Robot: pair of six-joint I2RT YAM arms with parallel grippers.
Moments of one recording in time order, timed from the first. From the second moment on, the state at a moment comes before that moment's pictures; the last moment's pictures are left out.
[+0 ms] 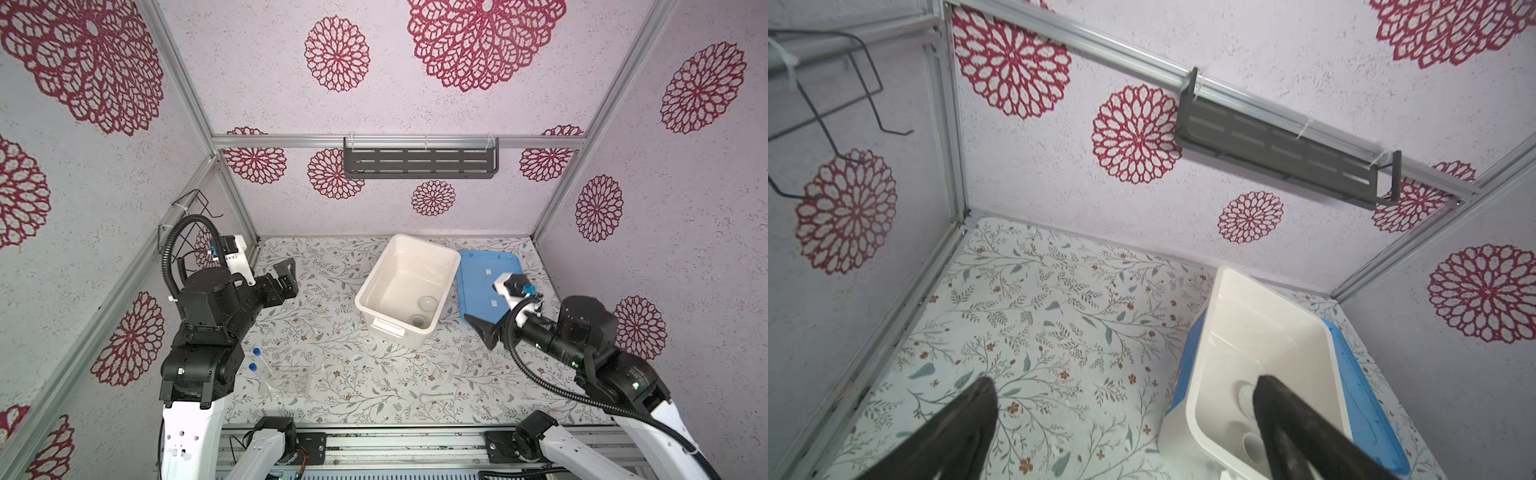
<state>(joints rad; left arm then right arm) -0.04 0.88 1.36 -0.75 0.00 -0.30 0.58 0.68 1.02 -0.71 -0.24 -0.21</state>
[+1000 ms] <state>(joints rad) -0.04 1.08 1.20 -0.67 -0.04 -0.23 0.94 1.05 0.45 -0.40 -0.34 -0.65</state>
